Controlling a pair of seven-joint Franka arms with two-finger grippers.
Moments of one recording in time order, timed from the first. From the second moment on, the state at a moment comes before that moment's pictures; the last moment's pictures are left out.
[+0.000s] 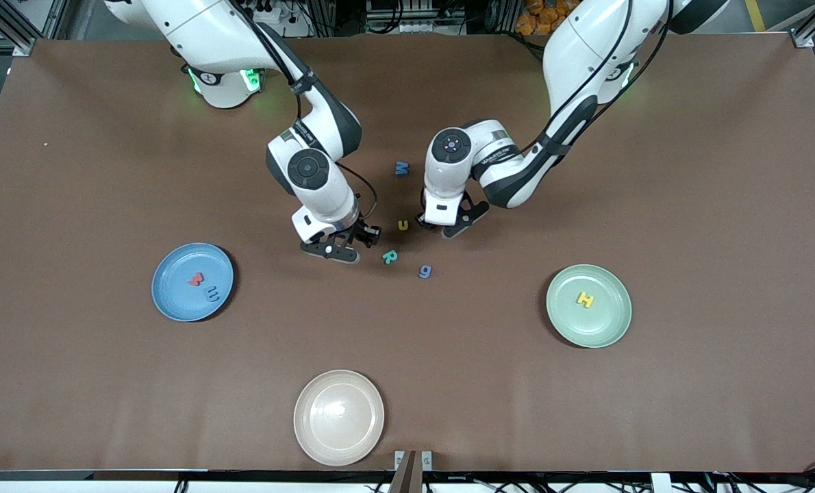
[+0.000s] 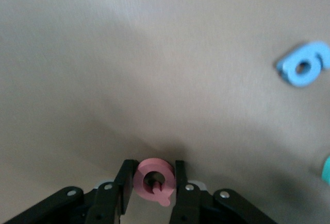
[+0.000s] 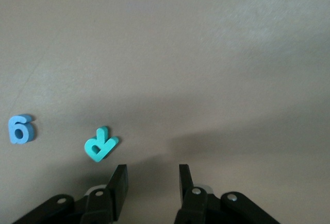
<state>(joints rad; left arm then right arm) -0.33 0.65 -0.49 -1.93 0.44 2.48 -1.72 0.51 0.52 0.17 -1.91 0.02 2.50 0.92</state>
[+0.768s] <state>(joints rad) 0.14 0.58 -0.55 -1.90 0.44 2.34 -0.80 0.57 0.63 0.23 -1.81 -0.18 2.54 1.20</state>
